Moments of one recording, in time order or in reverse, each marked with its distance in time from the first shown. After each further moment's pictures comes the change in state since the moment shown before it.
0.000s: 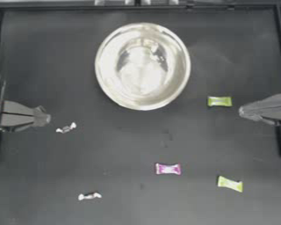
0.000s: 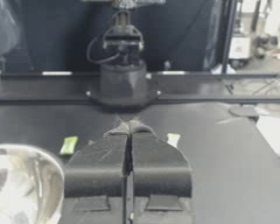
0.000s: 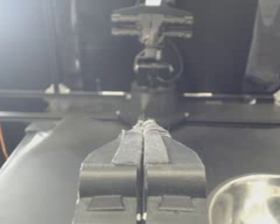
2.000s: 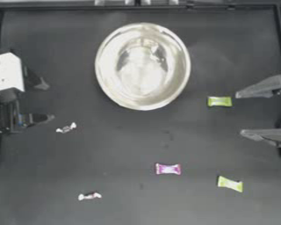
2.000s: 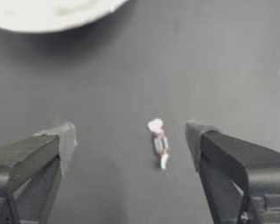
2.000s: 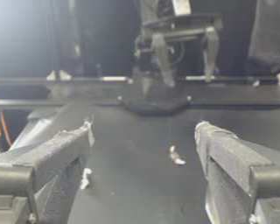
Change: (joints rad) left arm 0.242 0.249 -0.252 0.069 0.931 0.012; right arm -0.006 -0.002 0.003 0.025 0.051 0.003
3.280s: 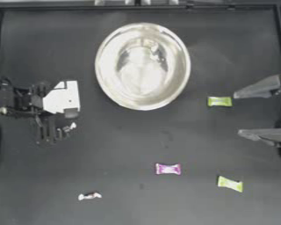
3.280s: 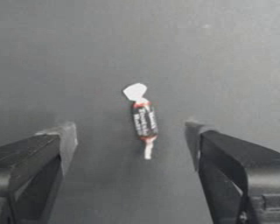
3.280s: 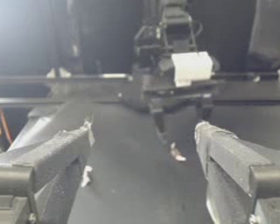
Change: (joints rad) left arm -0.006 0.460 0.003 -0.048 -0.117 -0.003; right arm -0.002 0.018 -0.008 0.009 0.002 0.000
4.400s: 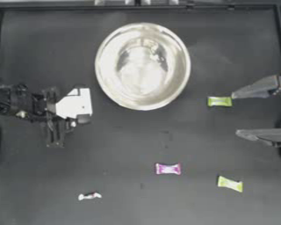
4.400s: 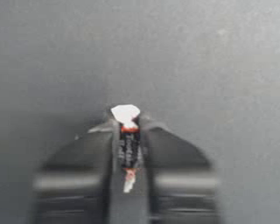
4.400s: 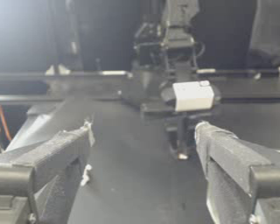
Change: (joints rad) left arm -0.037 0.167 -0.021 -0.003 -0.044 0.000; right arm 0.000 0.015 -0.008 -0.003 -0.002 0.002
